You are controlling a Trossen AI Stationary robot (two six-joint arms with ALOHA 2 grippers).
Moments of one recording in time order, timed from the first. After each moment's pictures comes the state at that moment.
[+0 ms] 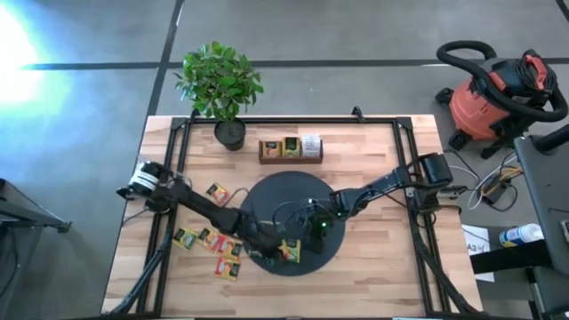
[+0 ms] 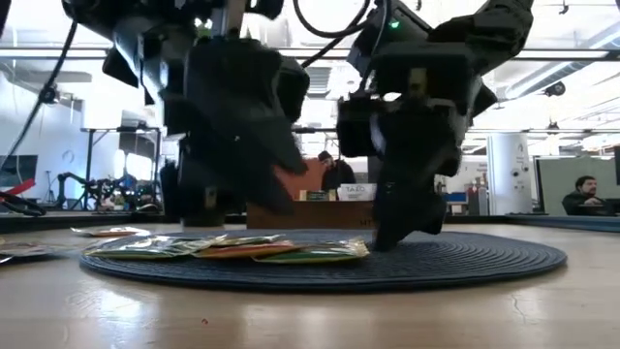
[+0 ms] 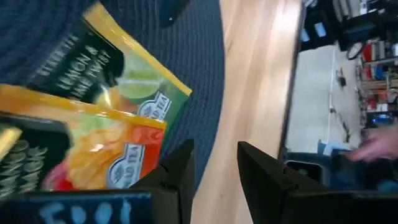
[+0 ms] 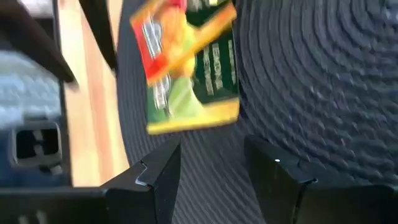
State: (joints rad) left arm -0.35 1.84 0.96 0.25 0.20 -1.02; right arm 0.15 1.89 0.94 0.06 -0.41 0.69
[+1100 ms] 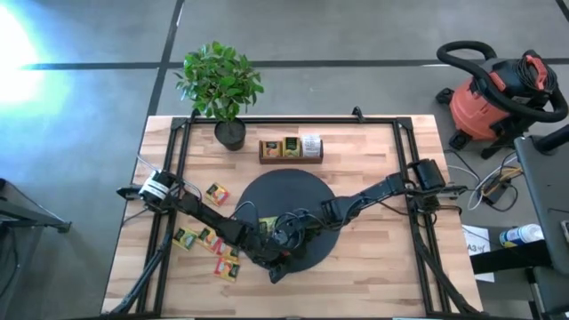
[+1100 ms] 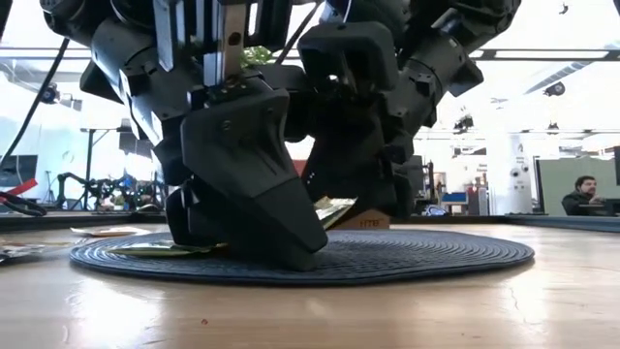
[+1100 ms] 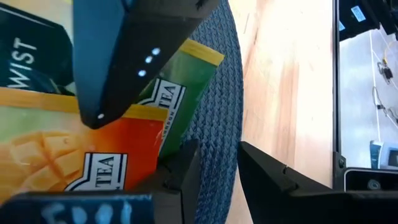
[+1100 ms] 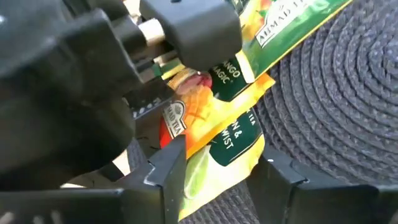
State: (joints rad) left arm -0.40 1.98 1.01 0.26 0.02 -0.91; right arm 0.23 1.97 1.11 0.04 -0.15 0.84
